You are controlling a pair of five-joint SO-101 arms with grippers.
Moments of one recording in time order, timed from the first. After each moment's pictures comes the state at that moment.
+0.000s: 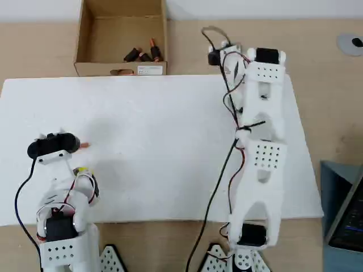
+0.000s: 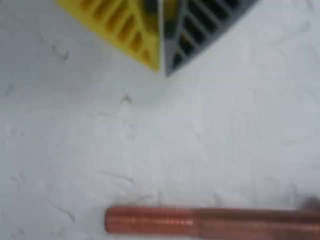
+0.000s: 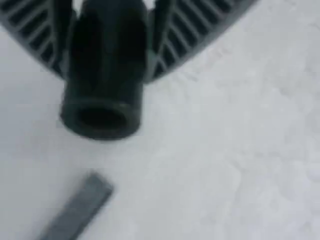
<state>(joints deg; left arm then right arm) -12.5 -104.0 93.5 65.0 -3.1 1.8 56.8 -63.9 101.1 26.5</state>
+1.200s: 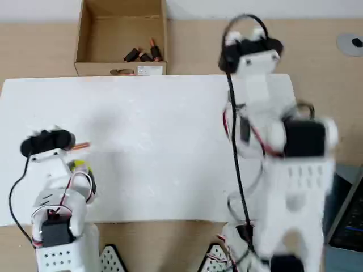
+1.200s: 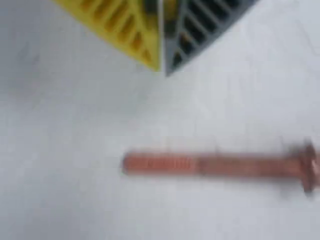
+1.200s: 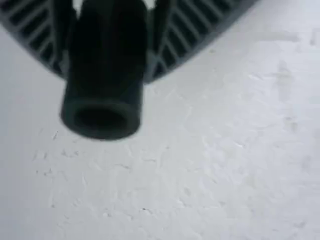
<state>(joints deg) -12.5 -104.0 86.2 65.3 -3.1 -6.8 -34.8 0.7 101.2 -1.5</state>
